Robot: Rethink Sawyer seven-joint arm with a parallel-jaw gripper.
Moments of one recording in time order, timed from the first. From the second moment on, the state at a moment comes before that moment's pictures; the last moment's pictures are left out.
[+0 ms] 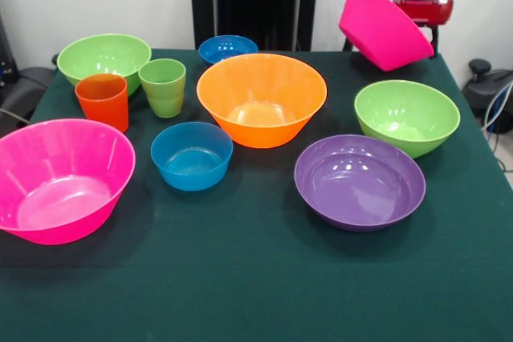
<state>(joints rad) 0.23 -0.41 0.14 2.34 0.07 -0.59 2.52</state>
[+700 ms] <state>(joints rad) 0.22 -0.42 0.14 2.34 0.06 -0.65 2.52</state>
